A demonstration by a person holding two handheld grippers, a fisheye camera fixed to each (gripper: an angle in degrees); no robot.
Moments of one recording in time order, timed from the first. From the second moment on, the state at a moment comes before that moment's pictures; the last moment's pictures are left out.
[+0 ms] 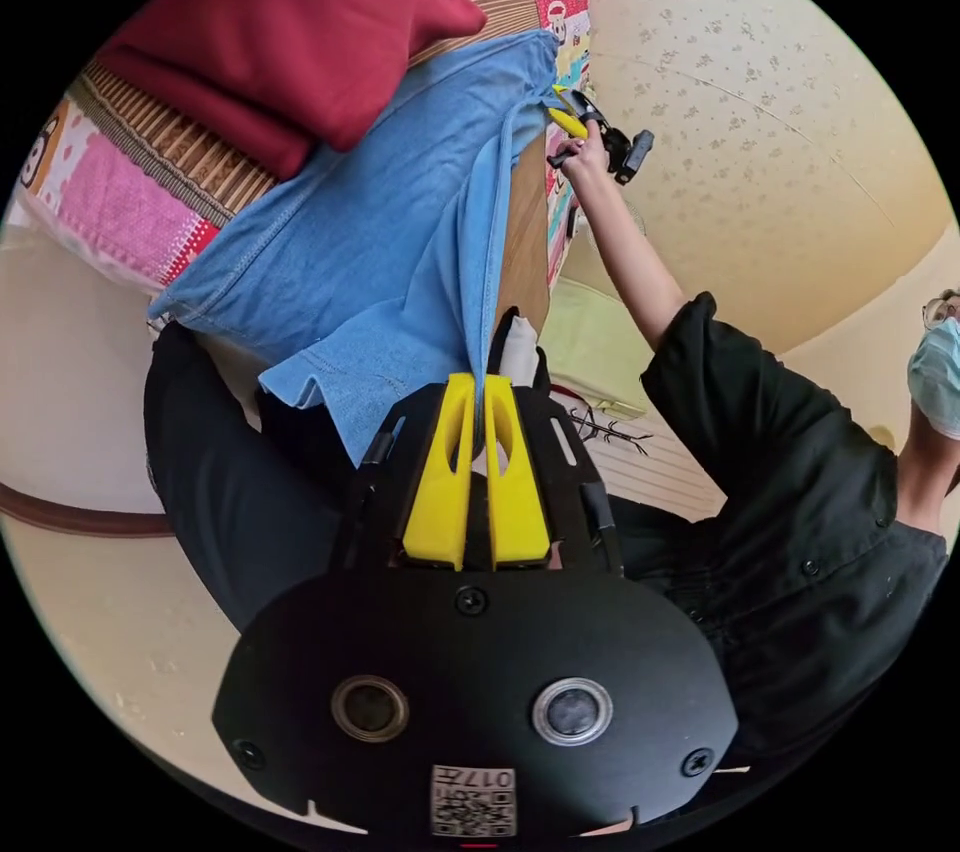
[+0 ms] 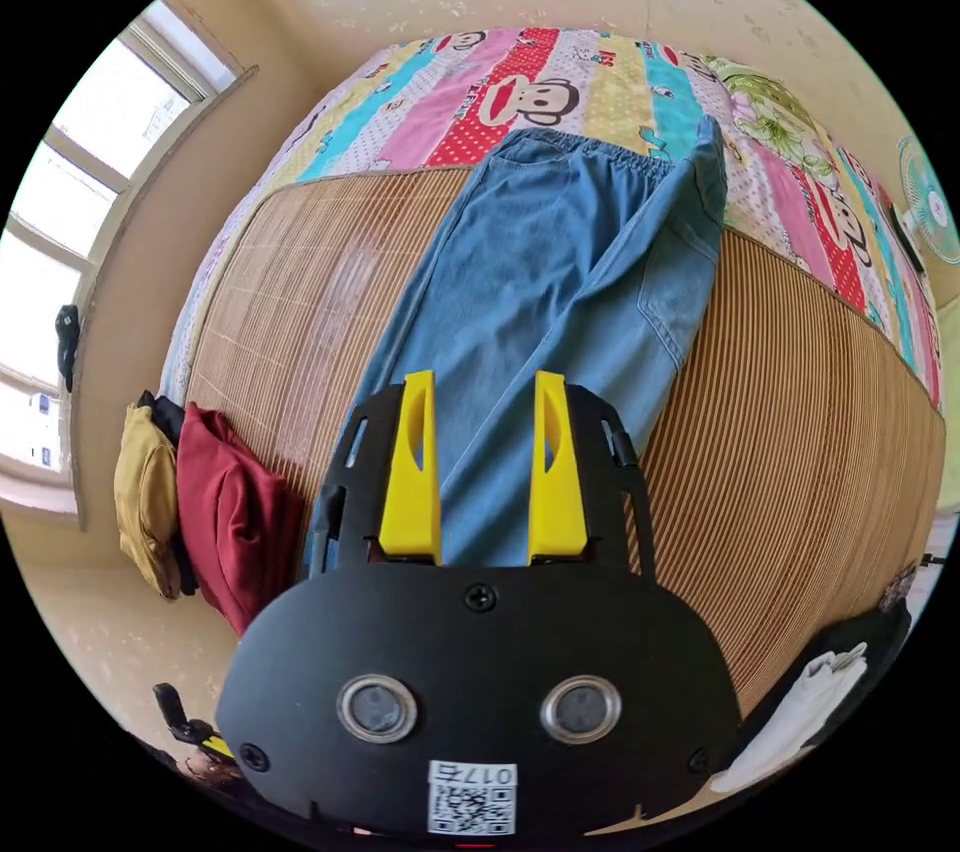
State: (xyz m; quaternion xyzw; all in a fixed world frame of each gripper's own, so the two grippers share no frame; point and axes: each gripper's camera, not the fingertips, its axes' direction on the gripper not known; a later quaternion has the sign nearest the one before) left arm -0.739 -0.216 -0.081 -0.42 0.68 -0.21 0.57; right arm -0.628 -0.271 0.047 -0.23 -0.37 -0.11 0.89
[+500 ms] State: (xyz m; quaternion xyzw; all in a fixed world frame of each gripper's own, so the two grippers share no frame) left arm -0.747 -0.235 -0.091 -0.40 0.69 -0.23 0.55; right arm -0.681 -0.343 0.050 -0.11 -0.33 -0.10 0.93
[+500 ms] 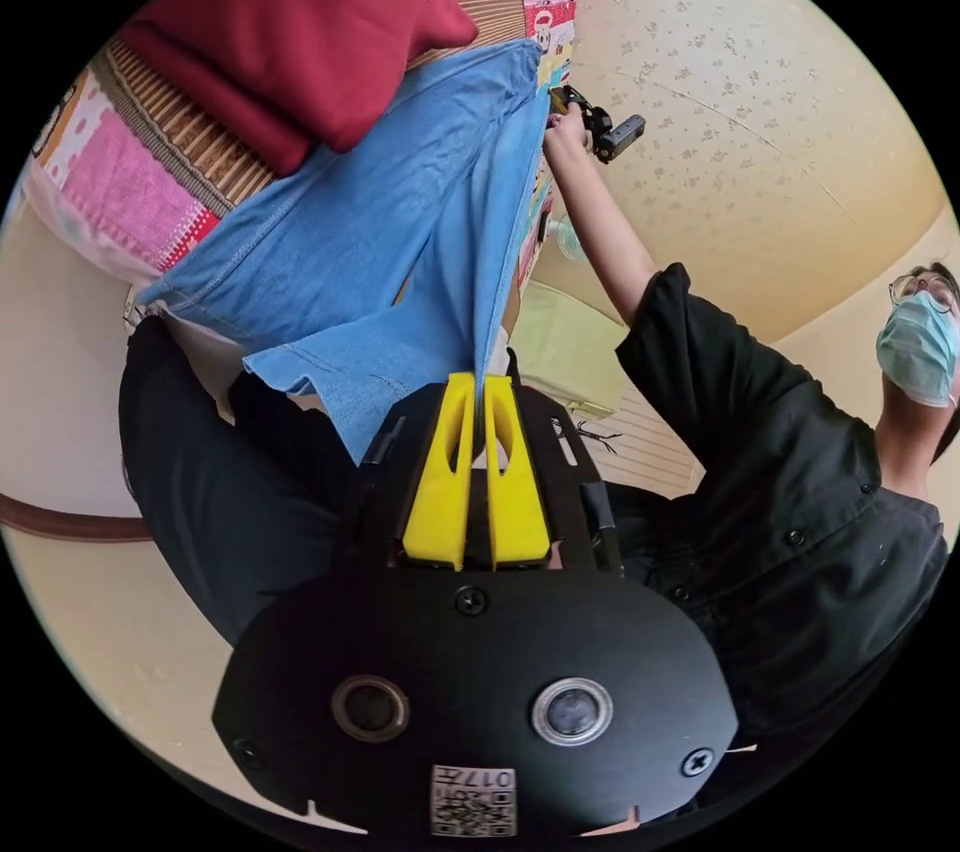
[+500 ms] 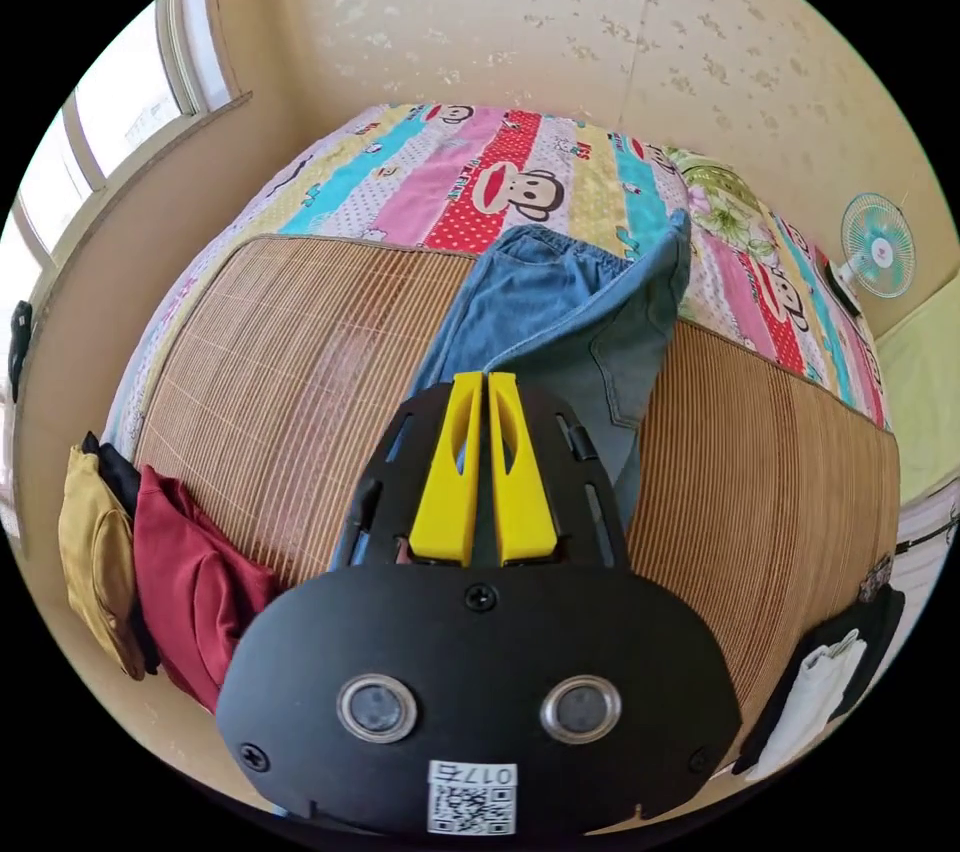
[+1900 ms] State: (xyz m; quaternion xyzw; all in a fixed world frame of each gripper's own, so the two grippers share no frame) left arm -0.520 -0.283 -0.067 -0.46 0.54 0.10 0.69; right arm -0.157 -0.135 0.021 -0.46 -0.52 0.02 0.72
